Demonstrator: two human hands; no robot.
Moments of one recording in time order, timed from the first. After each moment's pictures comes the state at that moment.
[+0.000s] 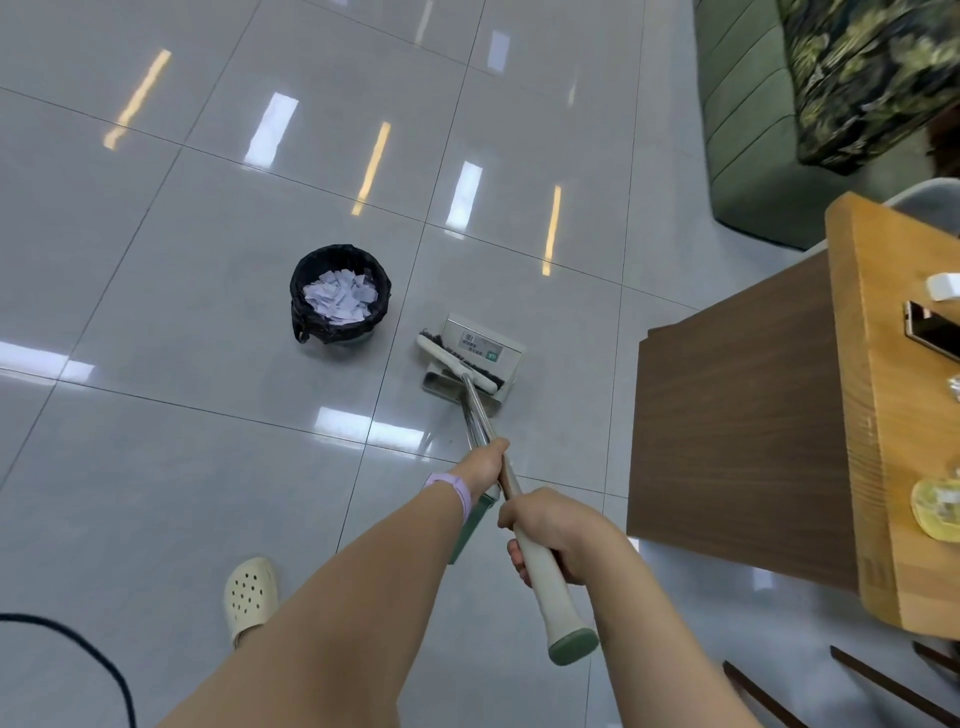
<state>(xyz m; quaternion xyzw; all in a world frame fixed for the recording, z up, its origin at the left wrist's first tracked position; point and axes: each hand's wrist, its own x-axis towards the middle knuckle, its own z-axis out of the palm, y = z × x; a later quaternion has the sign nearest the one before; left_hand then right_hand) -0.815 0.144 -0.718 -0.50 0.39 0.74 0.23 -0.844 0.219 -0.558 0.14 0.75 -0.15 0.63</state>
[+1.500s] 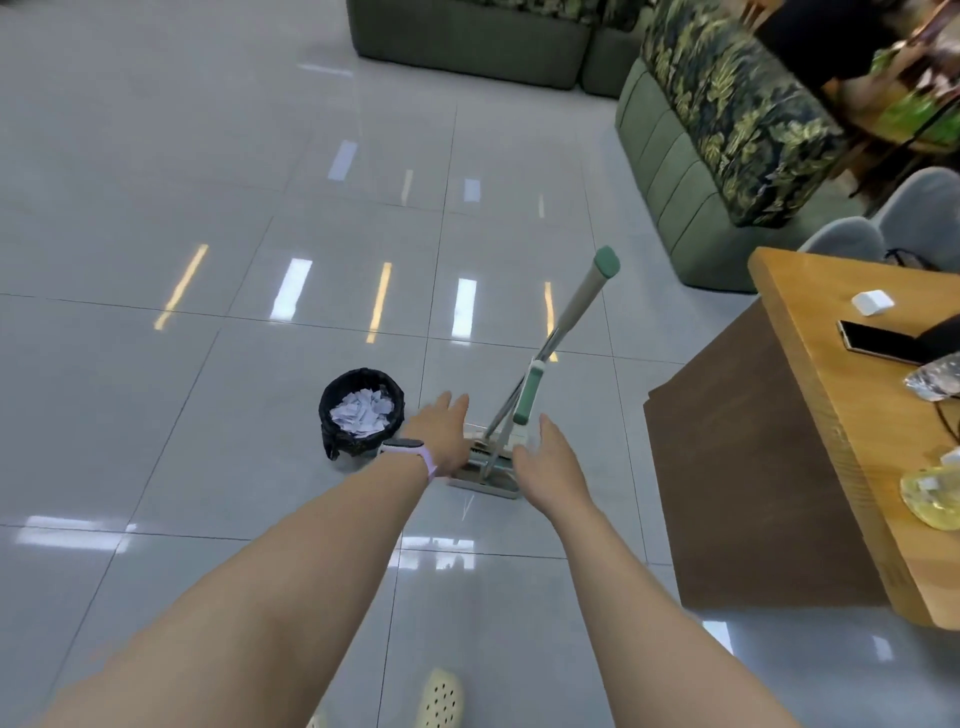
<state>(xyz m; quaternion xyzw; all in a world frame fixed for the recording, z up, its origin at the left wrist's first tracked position) -0.822 0.026 -0.588 -0.25 0.92 0.23 0.19 -0.875 0.193 -0.540 -0.15 0.90 -0.31 0.28</state>
